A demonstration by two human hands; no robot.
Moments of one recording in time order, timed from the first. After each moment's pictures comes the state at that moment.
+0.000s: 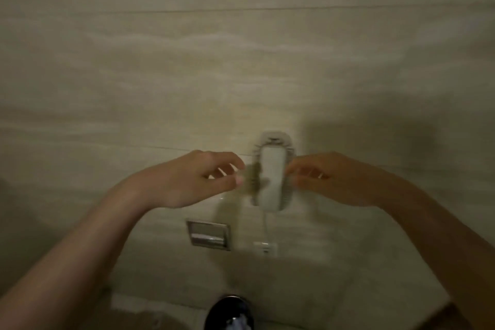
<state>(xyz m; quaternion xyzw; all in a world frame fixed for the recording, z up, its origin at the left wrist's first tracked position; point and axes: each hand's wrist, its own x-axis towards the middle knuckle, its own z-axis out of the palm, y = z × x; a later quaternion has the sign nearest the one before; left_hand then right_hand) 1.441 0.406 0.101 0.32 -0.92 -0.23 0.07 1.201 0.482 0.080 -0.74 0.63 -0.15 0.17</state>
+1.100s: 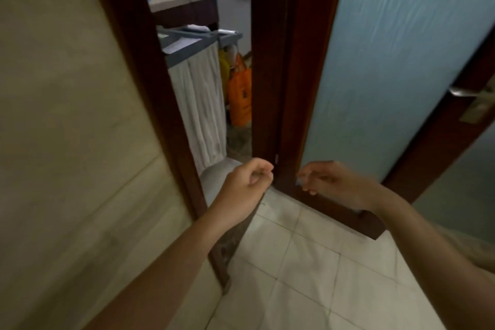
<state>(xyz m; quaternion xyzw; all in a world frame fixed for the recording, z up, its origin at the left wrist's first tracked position) 0.774 0.686 -0.045 -0.13 -0.83 -0.54 -0.05 0.772 0.893 -0.024 -0.13 0.92 -0.36 0.10</state>
